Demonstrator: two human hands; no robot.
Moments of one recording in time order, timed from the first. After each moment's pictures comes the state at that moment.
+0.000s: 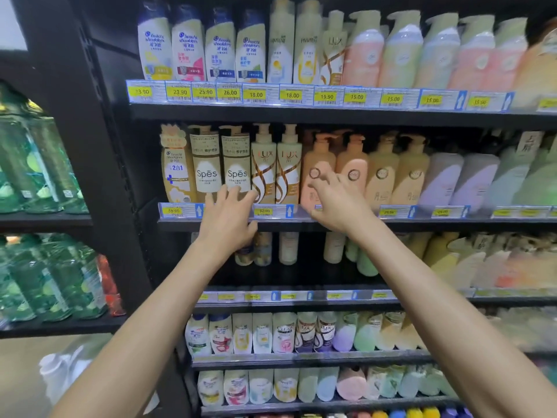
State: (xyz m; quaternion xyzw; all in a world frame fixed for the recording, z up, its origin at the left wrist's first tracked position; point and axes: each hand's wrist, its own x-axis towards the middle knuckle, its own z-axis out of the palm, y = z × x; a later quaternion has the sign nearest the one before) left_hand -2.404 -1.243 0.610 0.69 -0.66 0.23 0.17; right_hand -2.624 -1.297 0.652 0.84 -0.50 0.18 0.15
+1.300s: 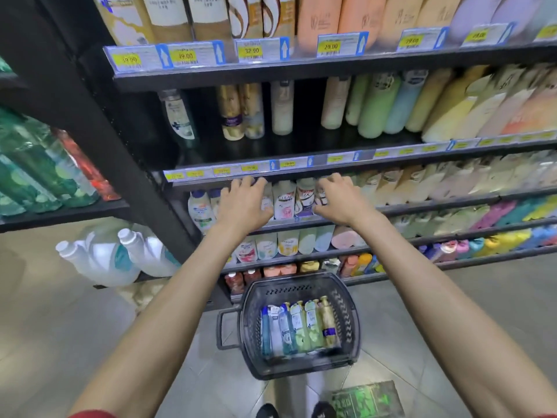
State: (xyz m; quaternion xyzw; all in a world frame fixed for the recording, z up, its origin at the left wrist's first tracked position) left_hand -2.430 -1.174 0.409 0.70 -0.71 -0.04 0.05; right_hand -2.641 -1.215 0.416 0.80 -0.60 0.01 -0.10
